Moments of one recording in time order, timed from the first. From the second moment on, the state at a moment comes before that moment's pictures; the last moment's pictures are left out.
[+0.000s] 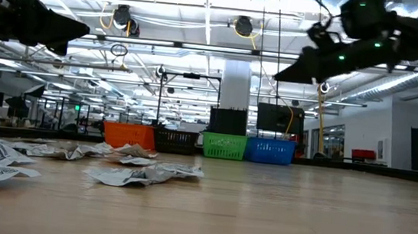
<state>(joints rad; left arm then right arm) 0.00 0.01 0.02 0.03 0.00 0.10 -0.46 1.10 0.44 0.49 0.08 -0.16</state>
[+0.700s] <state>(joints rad) 0.00 0.01 0.02 0.03 0.00 0.10 -0.46 0.54 0.05 0.50 0.08 -0.01</state>
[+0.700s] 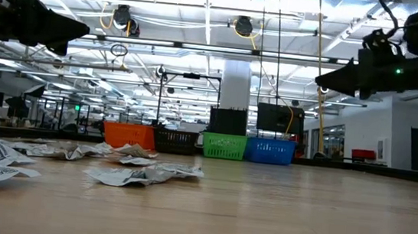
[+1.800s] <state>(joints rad) 0.00 0.01 0.02 0.03 0.00 0.10 -0.46 0.01 0.01 0.02 0.07 -0.01</state>
